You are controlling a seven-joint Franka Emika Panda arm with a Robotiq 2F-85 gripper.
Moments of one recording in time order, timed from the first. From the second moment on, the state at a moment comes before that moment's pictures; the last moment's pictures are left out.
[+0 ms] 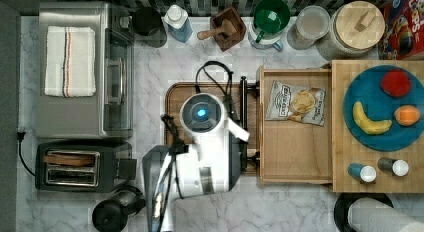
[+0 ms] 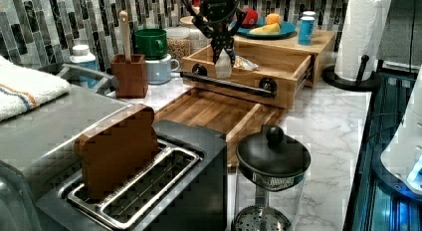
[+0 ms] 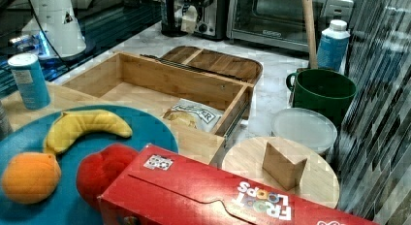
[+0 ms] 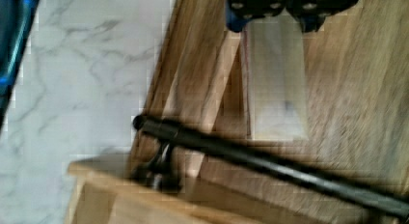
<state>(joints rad) -0.04 -0.07 0.17 -2.29 -0.03 0.51 0.64</state>
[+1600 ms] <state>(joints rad) -0.01 0.01 0.30 -2.50 0.00 0.89 1.09</state>
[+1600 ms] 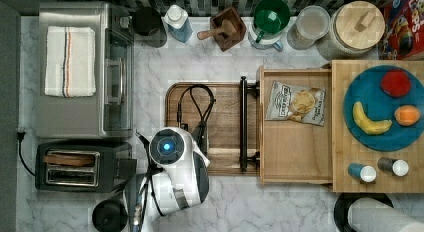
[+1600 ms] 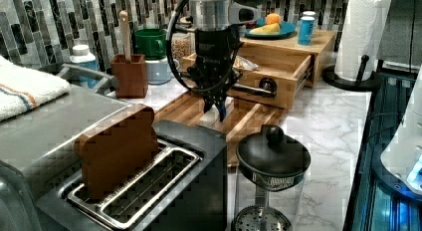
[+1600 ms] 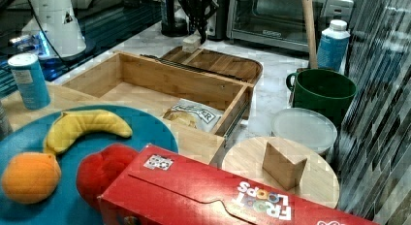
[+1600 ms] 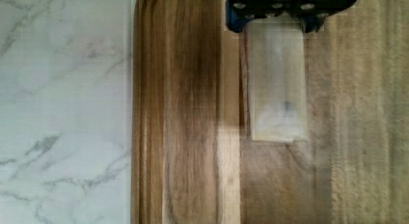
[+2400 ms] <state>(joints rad) 0.00 0.08 0.31 -2.53 0.01 0.92 1.08</state>
